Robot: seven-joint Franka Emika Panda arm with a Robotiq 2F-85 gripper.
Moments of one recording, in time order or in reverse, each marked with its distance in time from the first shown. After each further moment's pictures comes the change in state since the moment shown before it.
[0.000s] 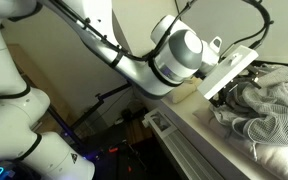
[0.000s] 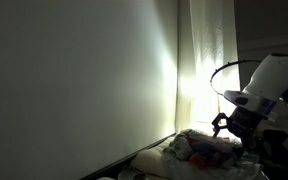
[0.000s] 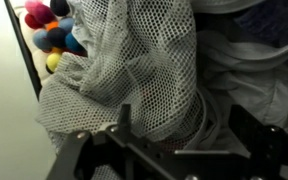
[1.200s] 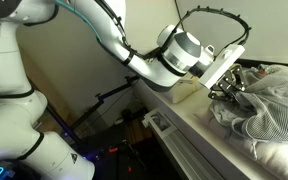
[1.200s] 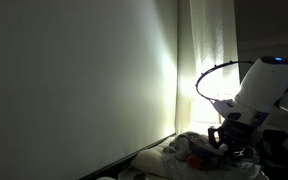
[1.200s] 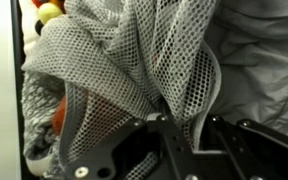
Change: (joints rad) arm 0.142 0.083 -0.007 0.106 -0.100 -0.203 0.000
